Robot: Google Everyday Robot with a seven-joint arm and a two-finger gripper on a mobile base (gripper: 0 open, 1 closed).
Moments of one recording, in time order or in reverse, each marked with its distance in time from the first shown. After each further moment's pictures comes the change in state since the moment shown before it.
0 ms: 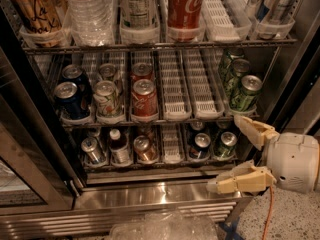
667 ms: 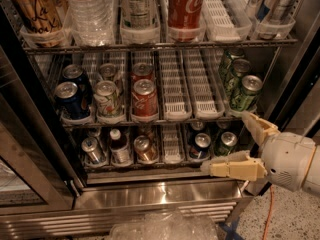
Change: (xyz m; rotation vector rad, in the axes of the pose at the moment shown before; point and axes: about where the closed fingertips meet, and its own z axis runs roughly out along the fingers) arm 0.002 -0.029 0.006 0.178 -0.055 0.085
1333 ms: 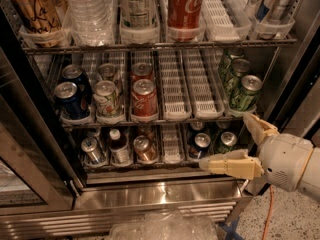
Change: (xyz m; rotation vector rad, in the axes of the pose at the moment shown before) arm 0.004 -0.005 0.003 0.044 -0.006 0.028
